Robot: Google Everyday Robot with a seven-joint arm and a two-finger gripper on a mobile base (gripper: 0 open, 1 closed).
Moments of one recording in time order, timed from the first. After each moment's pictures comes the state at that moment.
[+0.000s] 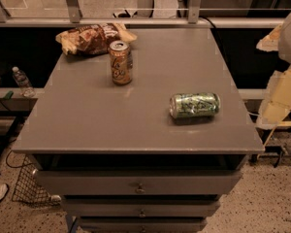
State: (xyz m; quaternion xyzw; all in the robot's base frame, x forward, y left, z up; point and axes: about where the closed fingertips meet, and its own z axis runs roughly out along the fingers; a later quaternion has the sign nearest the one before) arm 0.438 -0.215 0.981 -0.60 0.78 -0.04 0.17
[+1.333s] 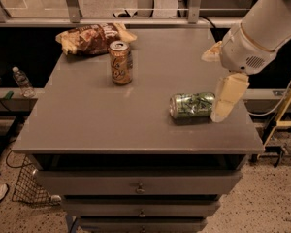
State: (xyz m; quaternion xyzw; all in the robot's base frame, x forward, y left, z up) arm 0.510 -0.151 0.915 -0.69 0.70 0.05 0.19
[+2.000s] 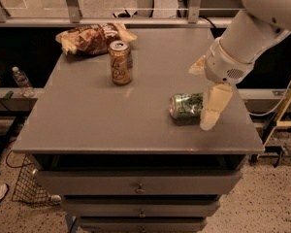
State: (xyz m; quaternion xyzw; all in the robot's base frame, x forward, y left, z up) arm 0.518 -0.132 0.873 -0.70 0.69 0.07 0.16
